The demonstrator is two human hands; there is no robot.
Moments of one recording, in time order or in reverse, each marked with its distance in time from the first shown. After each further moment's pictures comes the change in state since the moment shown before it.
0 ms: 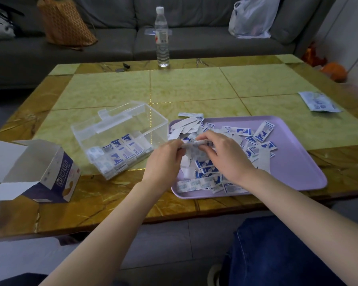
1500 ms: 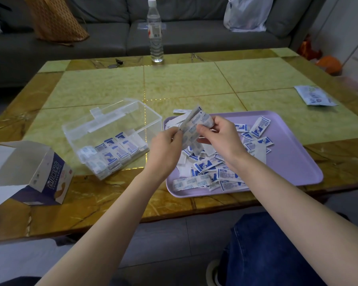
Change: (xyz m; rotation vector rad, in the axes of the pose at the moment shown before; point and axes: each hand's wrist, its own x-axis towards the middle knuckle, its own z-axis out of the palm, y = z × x) left_hand 0.016 0.025 -0.009 -0.442 -0.003 -0.248; right_hand 0.025 -0.009 -0.004 0.871 0.155 0.524
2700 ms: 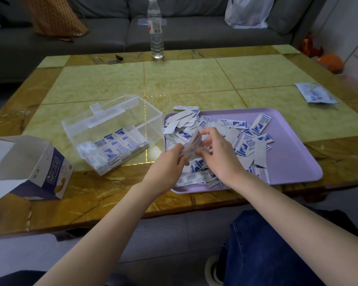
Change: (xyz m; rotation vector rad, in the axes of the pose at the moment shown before) left_hand -0.017 -0.035 0.010 0.285 -0.277 0.089; right_hand -0.022 0.039 -0.005 -0.746 -0.063 -0.231
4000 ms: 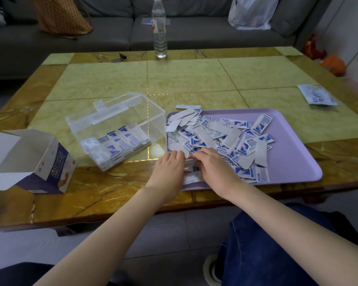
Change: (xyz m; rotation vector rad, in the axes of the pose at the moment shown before) left_hand -0.014 -0.014 0.017 0.597 0.004 0.154; right_hand -0.021 0.005 0.016 -0.233 -0.176 -0.205
